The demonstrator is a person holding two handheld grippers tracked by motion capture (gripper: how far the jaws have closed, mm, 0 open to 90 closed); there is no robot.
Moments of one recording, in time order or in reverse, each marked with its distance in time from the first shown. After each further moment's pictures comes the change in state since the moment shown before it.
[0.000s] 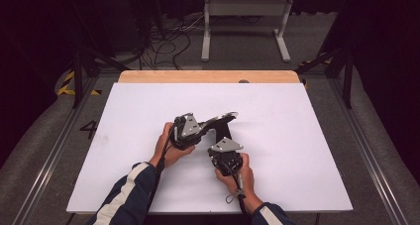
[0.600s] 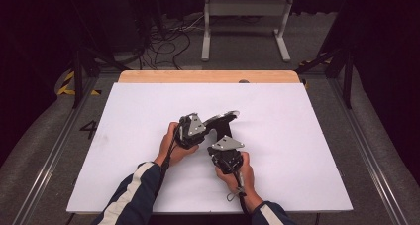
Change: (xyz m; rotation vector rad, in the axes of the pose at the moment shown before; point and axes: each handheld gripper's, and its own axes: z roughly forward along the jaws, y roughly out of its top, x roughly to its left) left arm -0.002 -0.002 0.018 0.030 -0.007 0.013; right arm -0.005 0.003 0.001 -0.020 0.015 0.008
